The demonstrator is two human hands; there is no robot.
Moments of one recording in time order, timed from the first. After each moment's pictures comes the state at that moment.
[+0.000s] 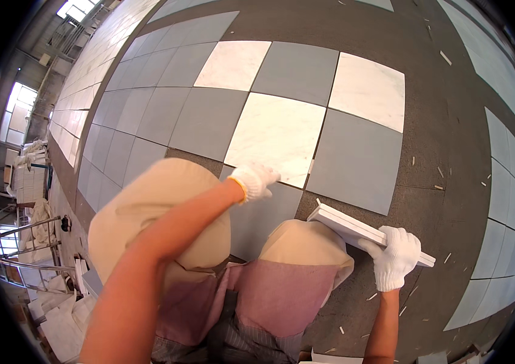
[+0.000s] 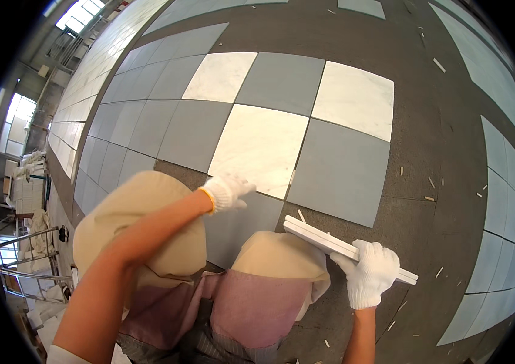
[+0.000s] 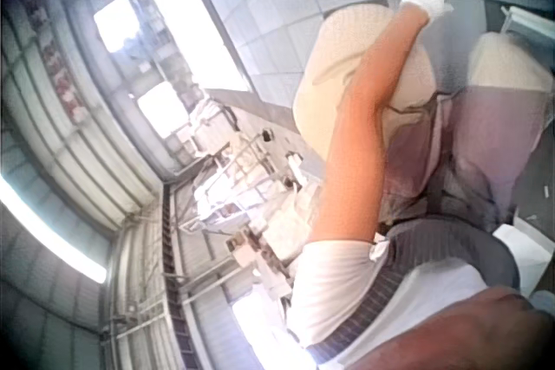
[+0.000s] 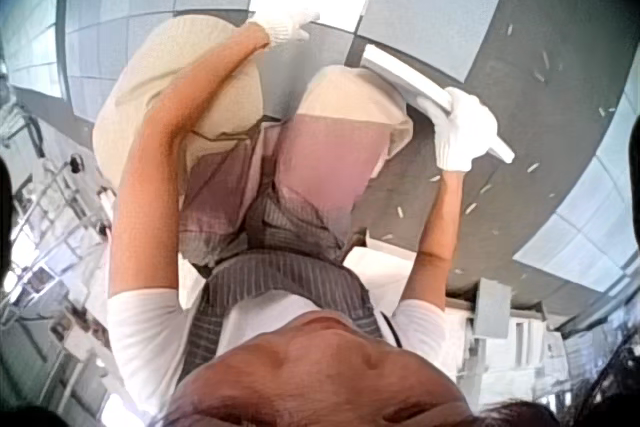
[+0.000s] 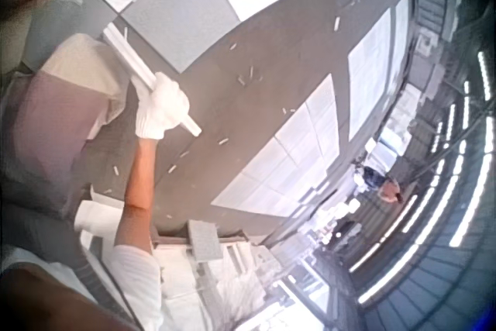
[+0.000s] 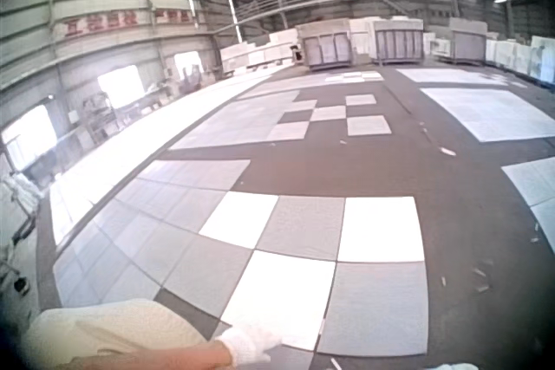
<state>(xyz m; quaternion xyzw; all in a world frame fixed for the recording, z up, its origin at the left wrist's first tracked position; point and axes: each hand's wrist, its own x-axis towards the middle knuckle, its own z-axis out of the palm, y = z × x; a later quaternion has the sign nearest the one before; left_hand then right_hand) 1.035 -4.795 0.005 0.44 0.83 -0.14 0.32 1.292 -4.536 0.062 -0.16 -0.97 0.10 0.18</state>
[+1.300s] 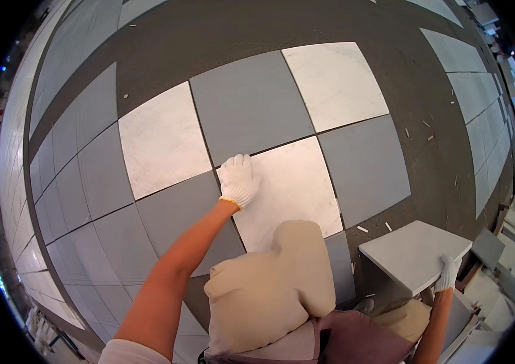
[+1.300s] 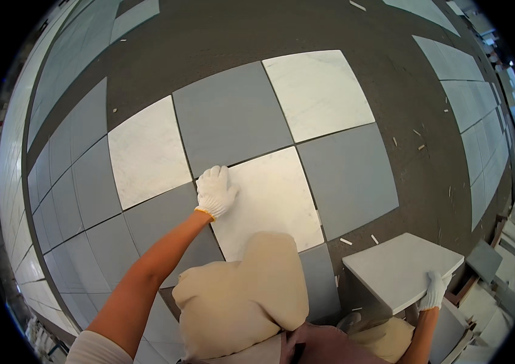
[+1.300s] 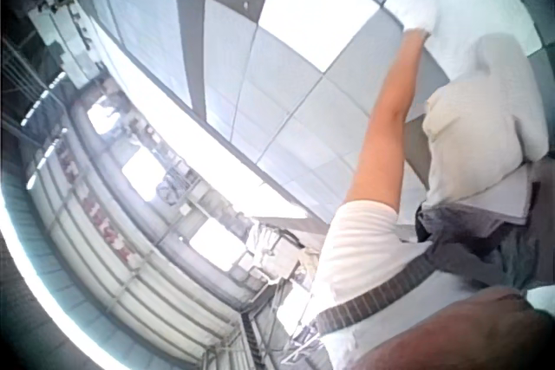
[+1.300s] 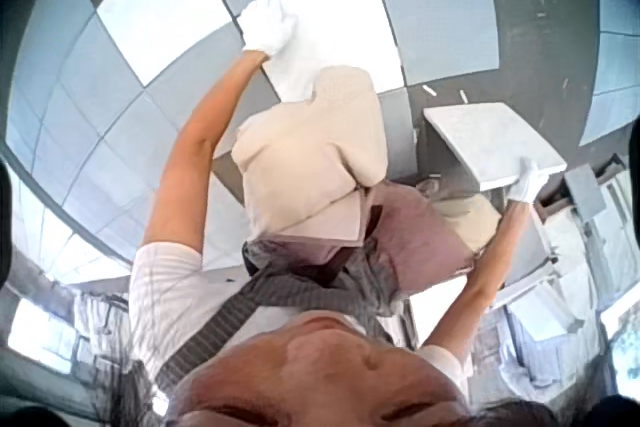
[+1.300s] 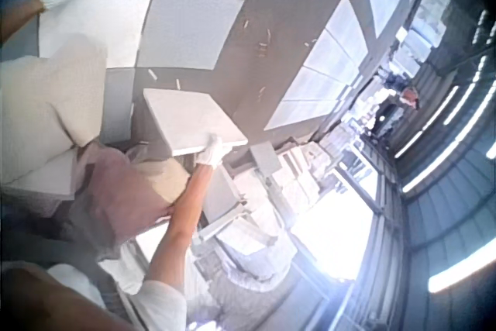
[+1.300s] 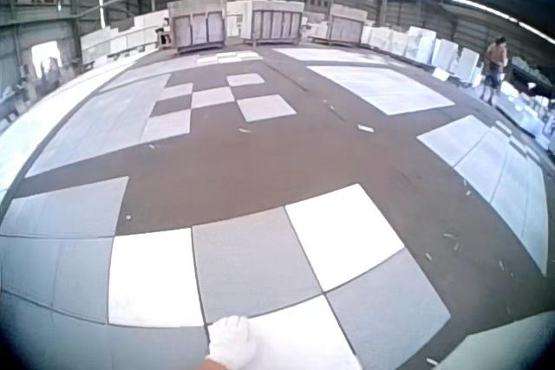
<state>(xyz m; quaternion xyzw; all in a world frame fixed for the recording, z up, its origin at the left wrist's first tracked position) 0.714 -4.795 -0.170 0.48 0.87 0.12 0.10 1.314 -4.618 0.018 -0.75 -0.39 0.40 0.35</state>
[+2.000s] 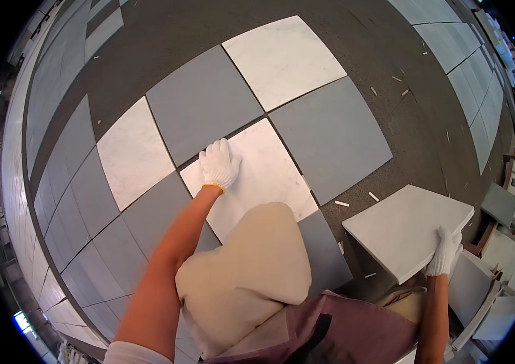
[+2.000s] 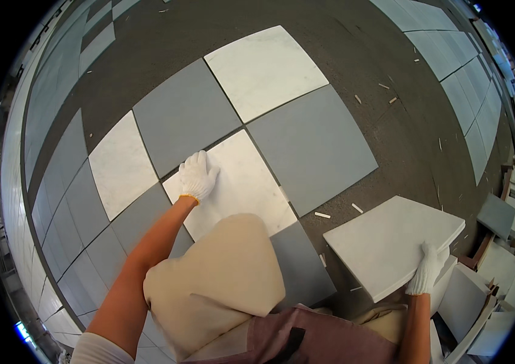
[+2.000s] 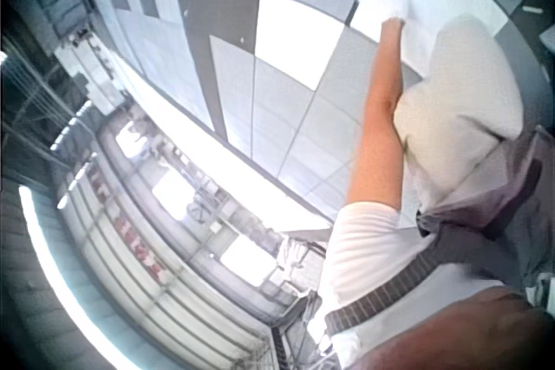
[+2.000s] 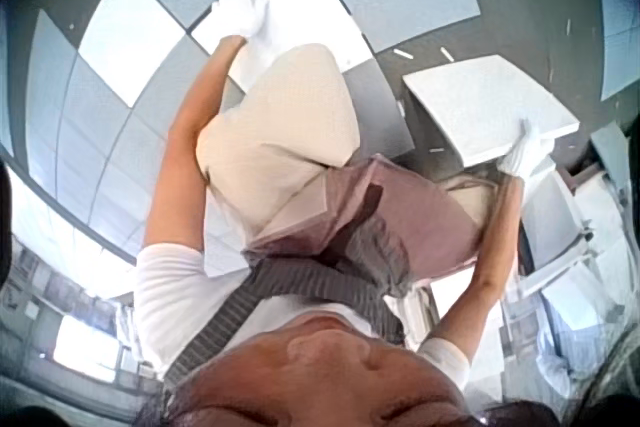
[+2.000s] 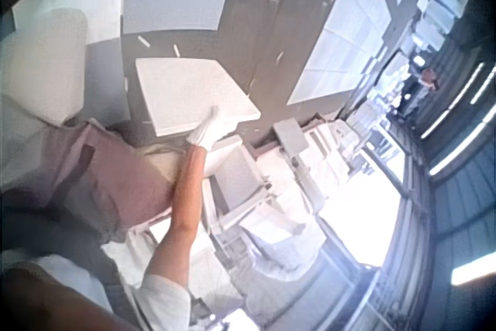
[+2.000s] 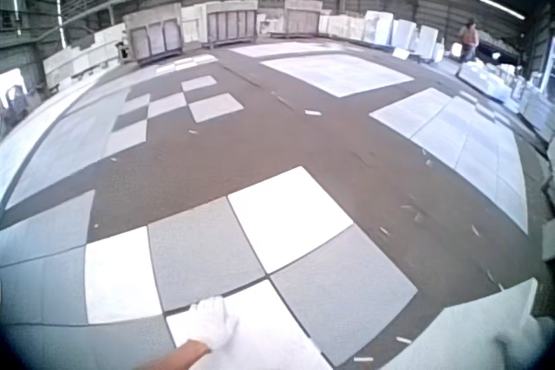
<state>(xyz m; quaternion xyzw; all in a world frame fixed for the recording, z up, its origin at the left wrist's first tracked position) 0.766 -4.741 -0.181 0.53 0.84 0.07 0.03 1.328 -4.656 0.007 -0.74 -0.41 0.33 0.43</state>
